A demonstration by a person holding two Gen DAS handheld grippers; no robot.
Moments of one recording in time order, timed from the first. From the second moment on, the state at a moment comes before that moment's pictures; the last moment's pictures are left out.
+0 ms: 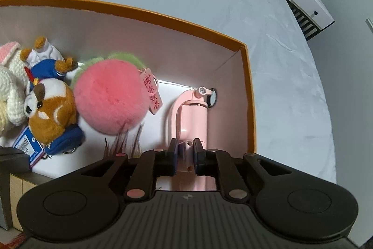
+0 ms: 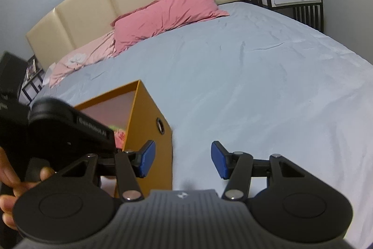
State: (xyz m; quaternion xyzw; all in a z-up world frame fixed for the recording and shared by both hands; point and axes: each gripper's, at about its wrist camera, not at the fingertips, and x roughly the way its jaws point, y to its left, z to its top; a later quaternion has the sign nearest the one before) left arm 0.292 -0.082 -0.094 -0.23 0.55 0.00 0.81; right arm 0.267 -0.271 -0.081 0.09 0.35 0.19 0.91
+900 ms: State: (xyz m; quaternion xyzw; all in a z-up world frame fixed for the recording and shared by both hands) left arm 0.214 -0.067 0.010 -0.15 0.43 -0.05 0.89; right arm 0.217 -0.250 -0.038 0.03 0.26 0.24 0.94
